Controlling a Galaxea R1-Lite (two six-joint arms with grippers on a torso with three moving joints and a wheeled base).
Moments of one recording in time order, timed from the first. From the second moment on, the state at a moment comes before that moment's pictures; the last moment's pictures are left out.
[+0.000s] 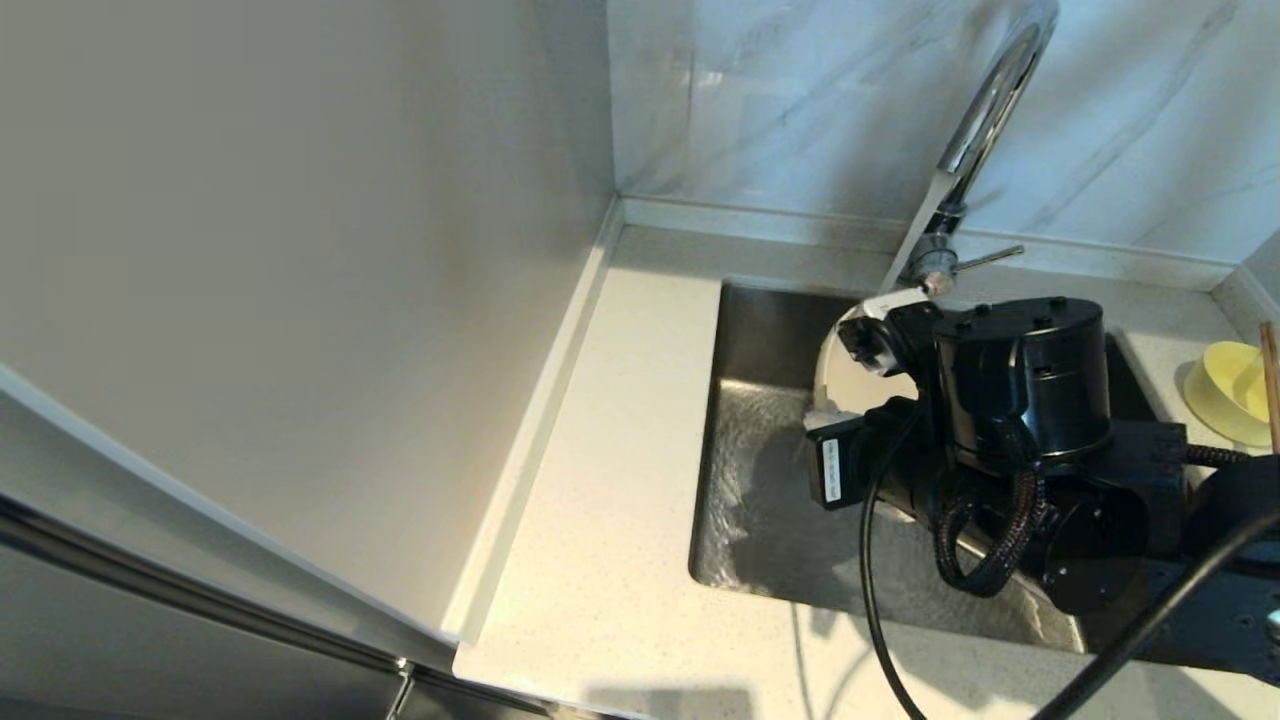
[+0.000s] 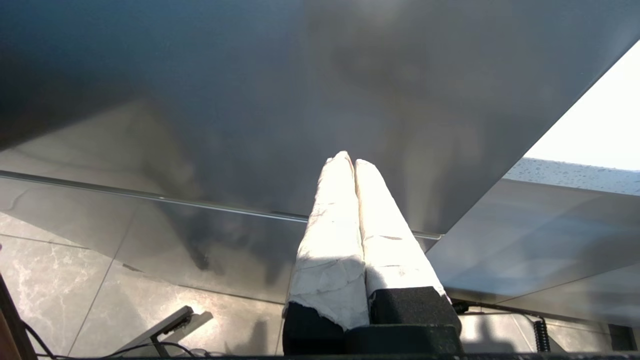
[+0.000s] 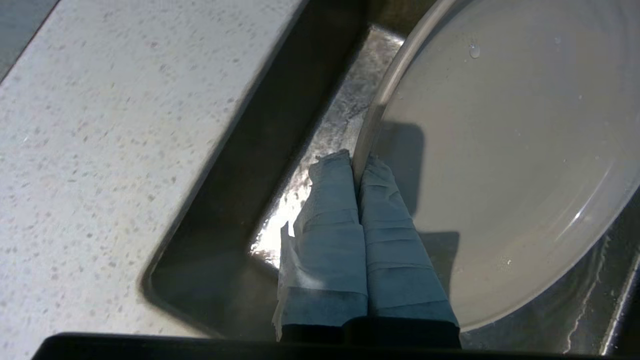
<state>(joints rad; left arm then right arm) 0.00 0.00 0.00 0.00 0.00 0.00 0.72 1.67 -0.95 -0.35 -0.49 0.11</state>
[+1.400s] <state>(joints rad) 0.00 0.00 0.00 0.00 0.00 0.00 0.67 1.75 -1.08 -0.35 -0.52 0.12</state>
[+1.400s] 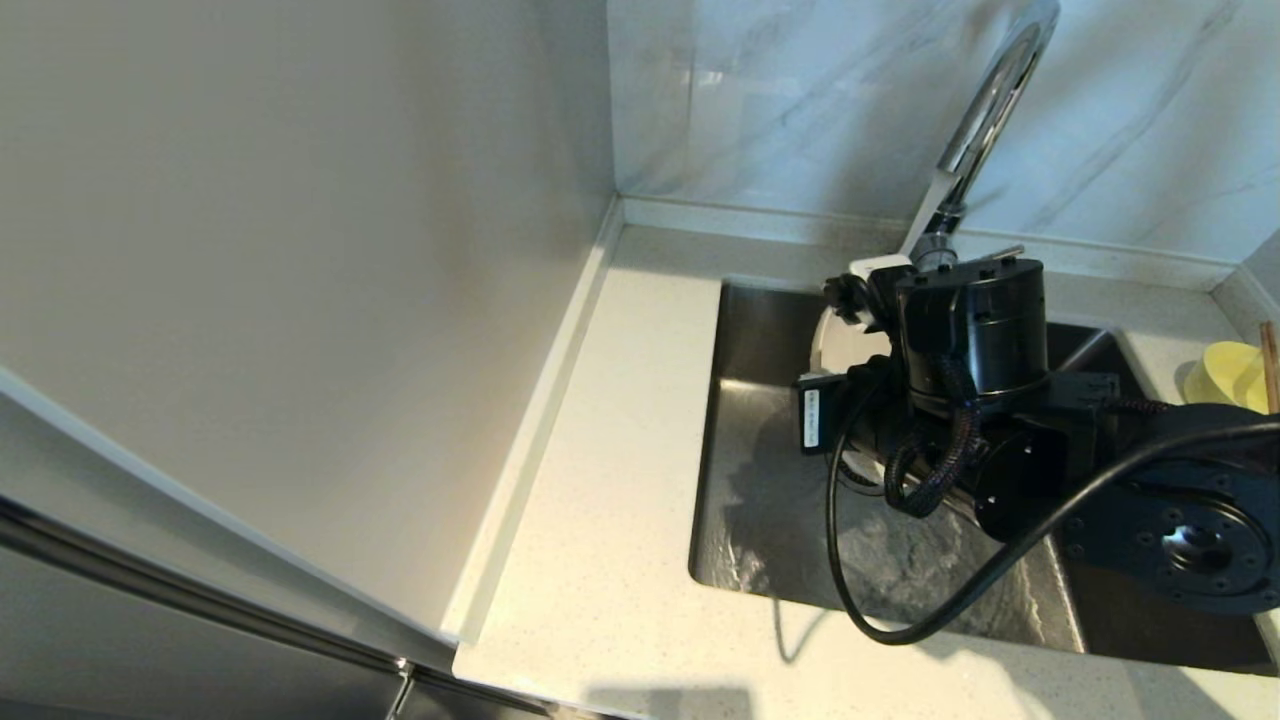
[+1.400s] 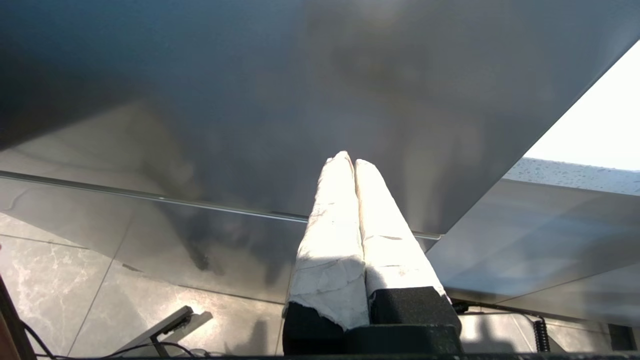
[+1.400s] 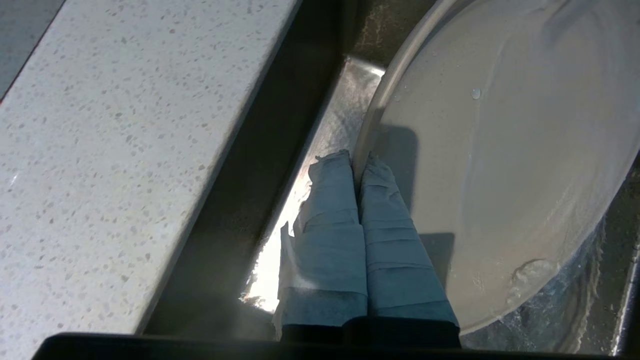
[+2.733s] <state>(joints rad) 0.00 0.00 0.00 0.00 0.00 0.00 0.59 1.76 -1.09 -0.35 -0.58 0.12</state>
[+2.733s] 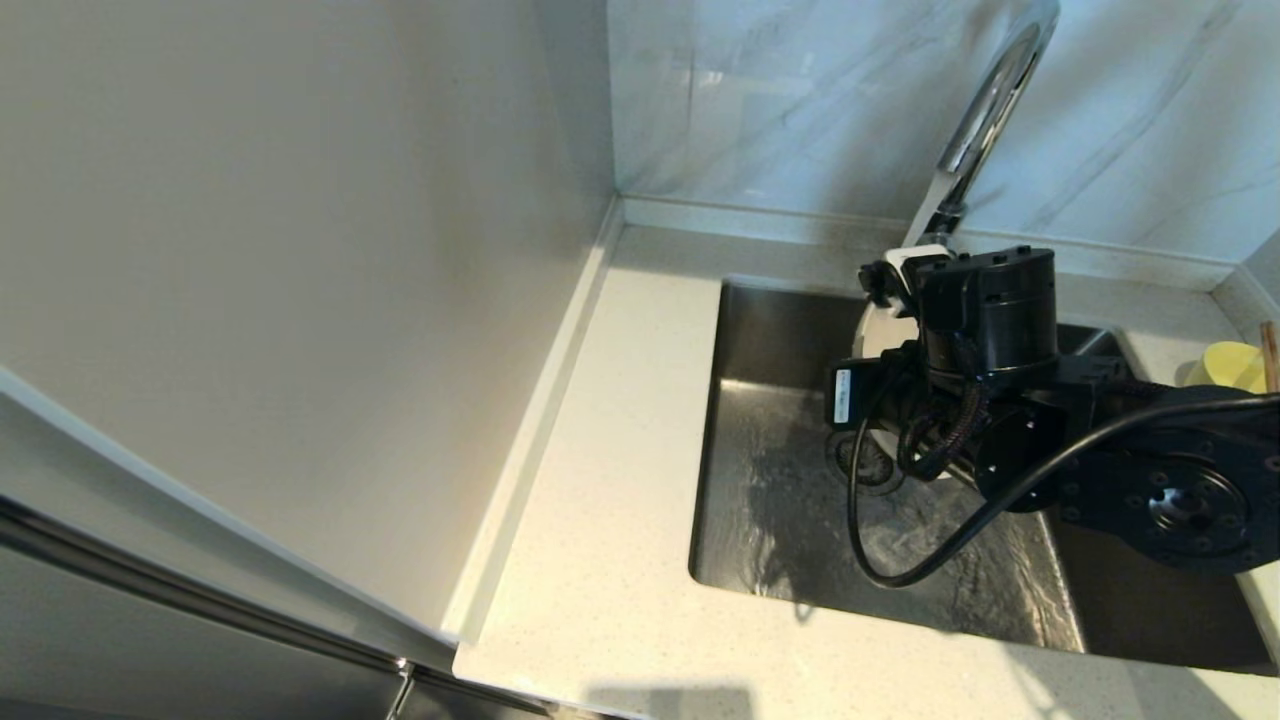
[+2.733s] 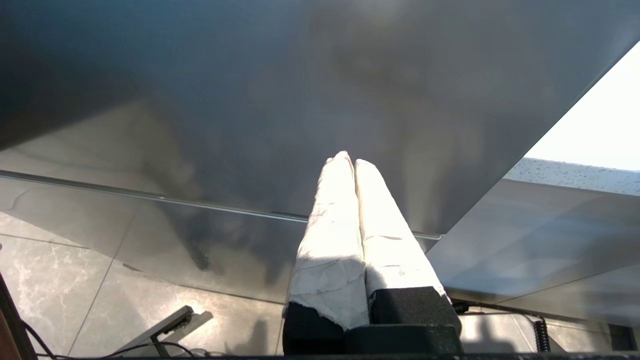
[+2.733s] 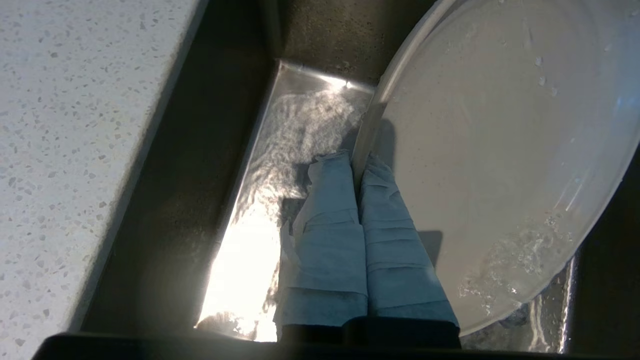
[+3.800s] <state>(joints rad) 0.00 0.00 0.00 0.00 0.00 0.00 0.36 1.40 -0.88 -0.35 -0.17 0.81</state>
